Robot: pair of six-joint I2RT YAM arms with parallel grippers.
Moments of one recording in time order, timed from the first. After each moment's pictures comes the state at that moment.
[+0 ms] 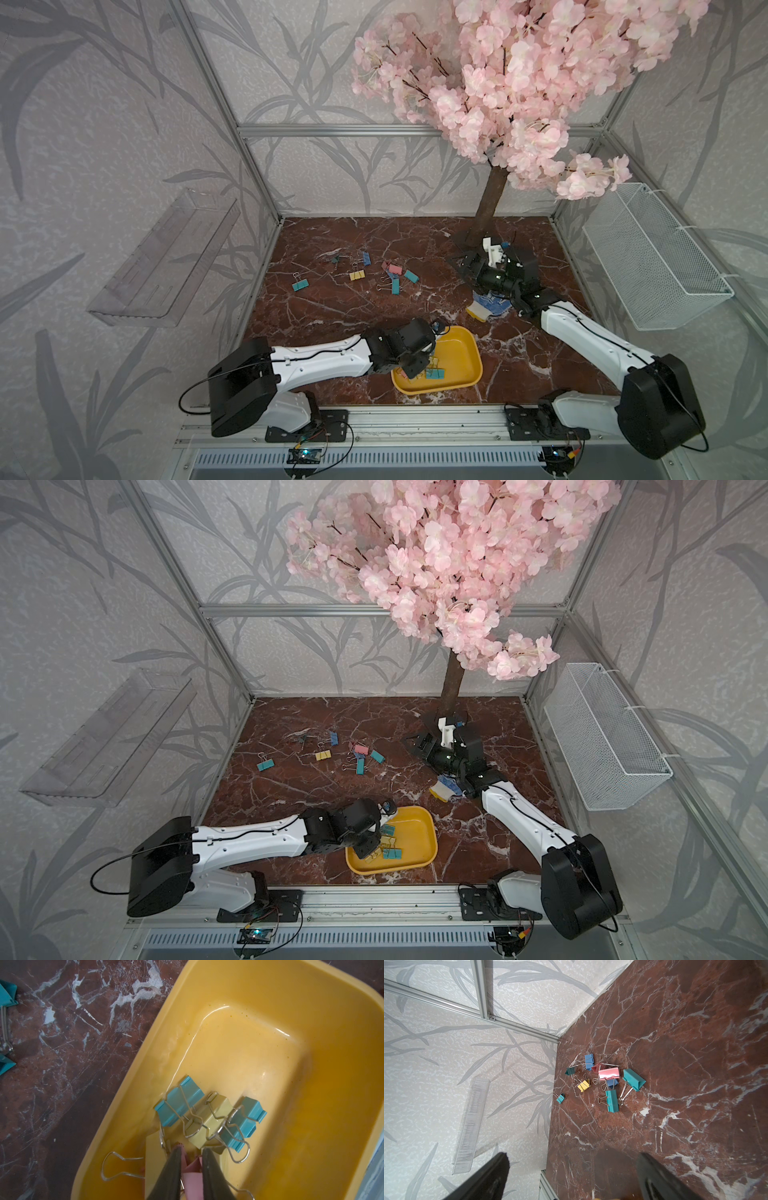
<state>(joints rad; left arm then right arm) -1.11 1.39 0.79 -0.41 -0.10 -0.13 0.36 1.28 0.80 0.10 -0.51 1.02</state>
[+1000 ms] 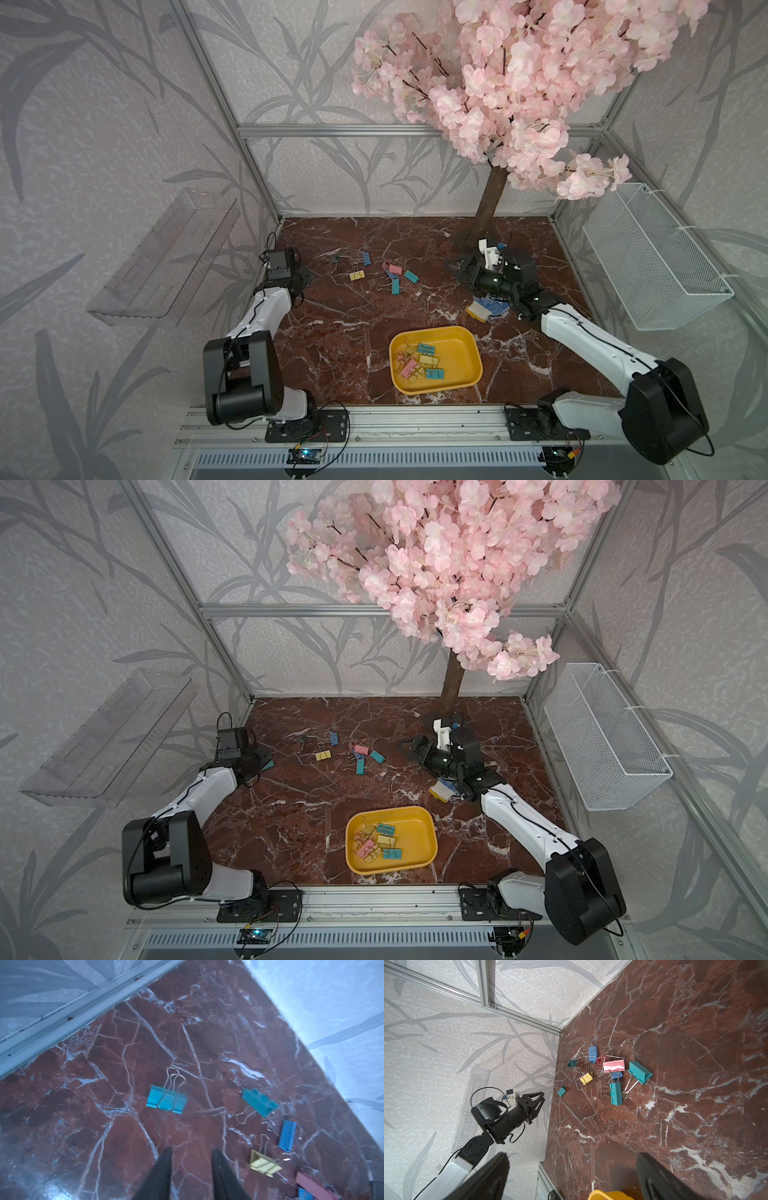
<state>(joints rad) 0.24 1.52 0.90 -0.24 -0.01 -0.65 0.41 1.25 0.80 0.08 -0.50 1.00</state>
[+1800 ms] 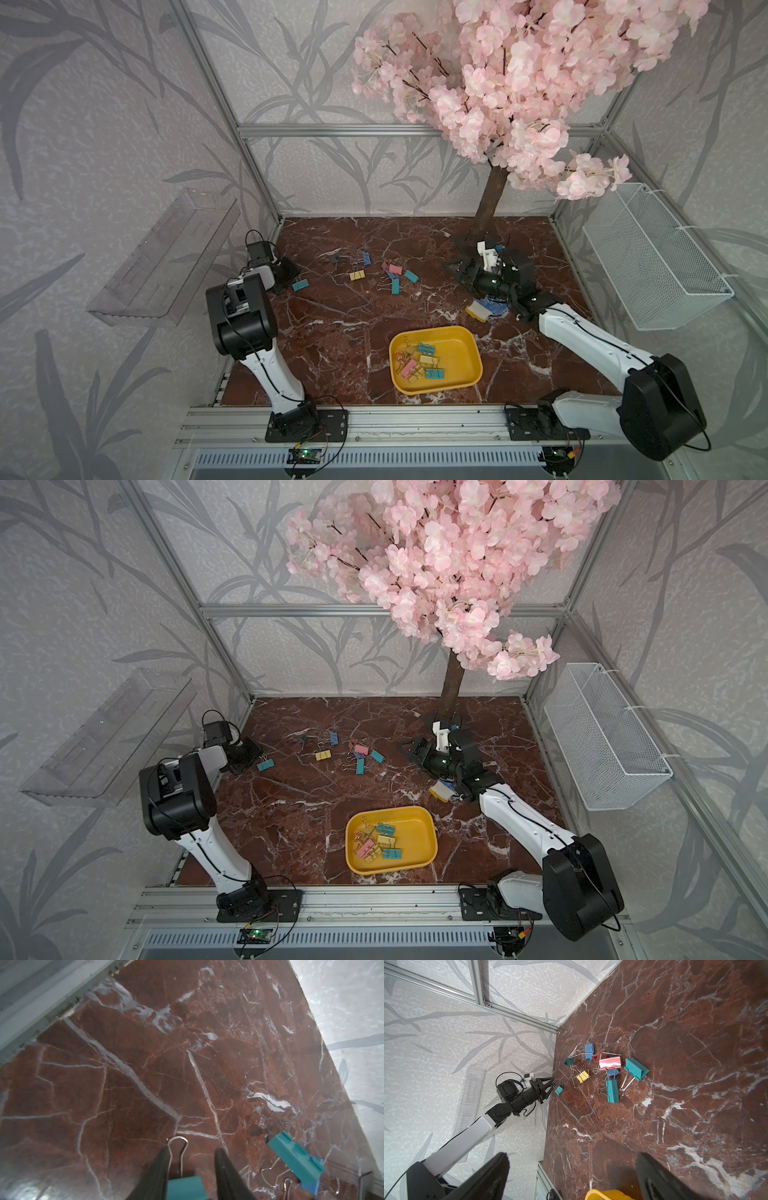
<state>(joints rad) 0.40 1.91 1.16 -0.19 0.30 -0.48 0.41 1.28 0.78 0.10 -0.50 1.01</state>
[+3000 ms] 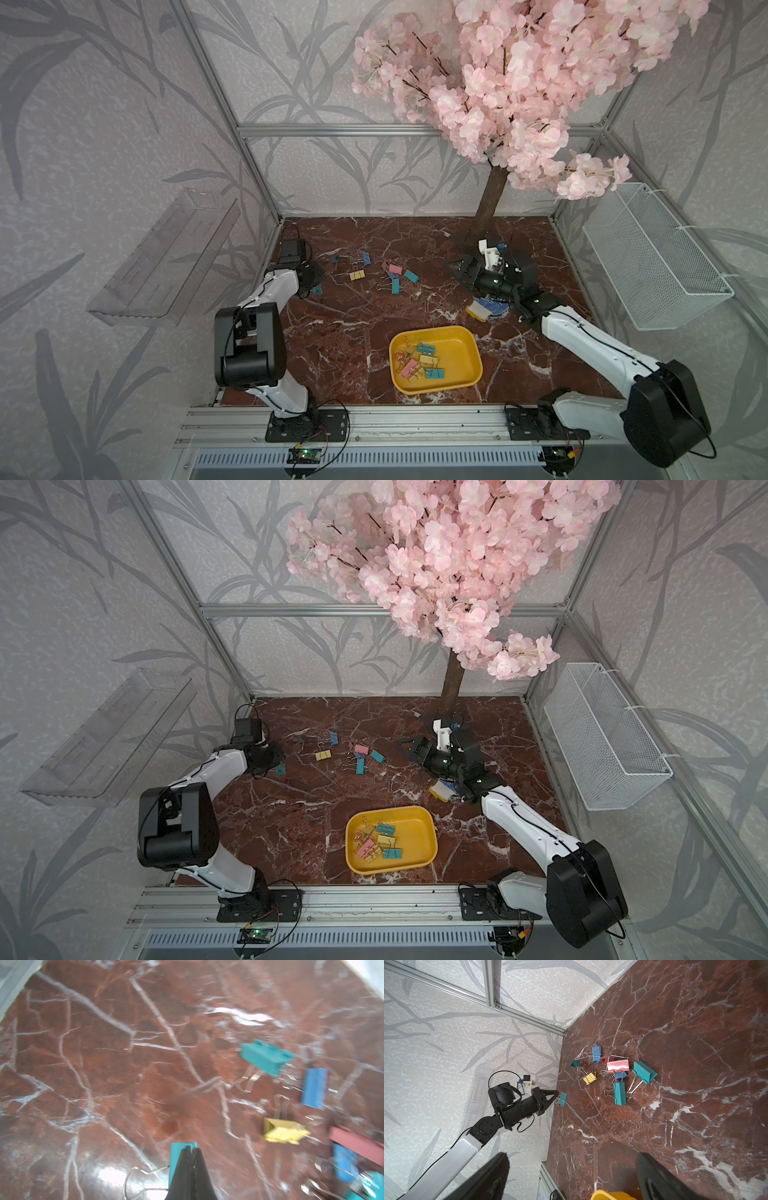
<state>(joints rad) 0.10 1.56 1.03 -0.42 0.06 -0.39 0.42 1.24 0.78 0.10 -0.49 1.01</state>
